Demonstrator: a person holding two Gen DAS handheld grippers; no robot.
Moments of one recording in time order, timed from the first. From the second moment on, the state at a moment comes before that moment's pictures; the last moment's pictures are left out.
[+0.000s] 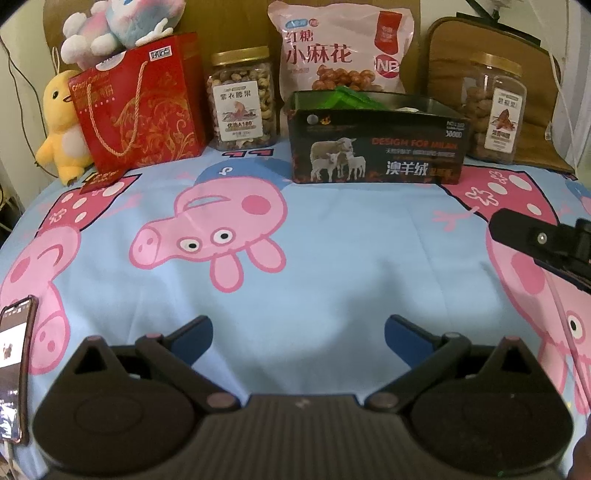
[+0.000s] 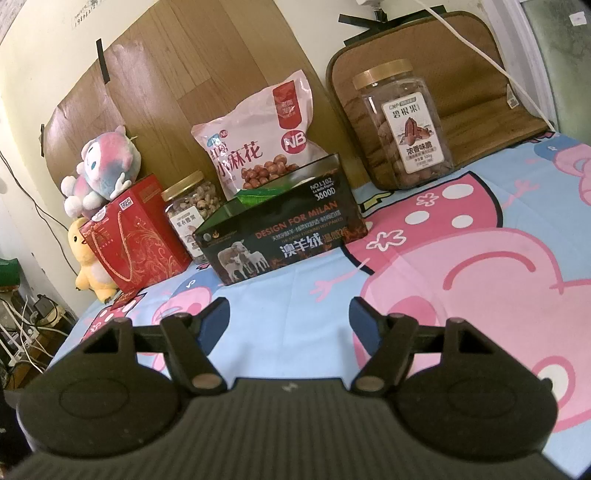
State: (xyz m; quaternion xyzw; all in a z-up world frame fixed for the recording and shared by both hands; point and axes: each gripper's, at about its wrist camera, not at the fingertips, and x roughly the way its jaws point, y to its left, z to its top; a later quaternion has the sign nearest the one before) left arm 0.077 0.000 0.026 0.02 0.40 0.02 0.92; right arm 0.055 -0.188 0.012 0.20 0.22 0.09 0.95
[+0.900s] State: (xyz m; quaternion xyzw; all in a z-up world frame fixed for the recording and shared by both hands) left arm 0.070 -0.010 0.029 0.05 0.38 0.01 0.92; right arm 0.054 -0.190 0.015 0.20 0.22 0.09 0.95
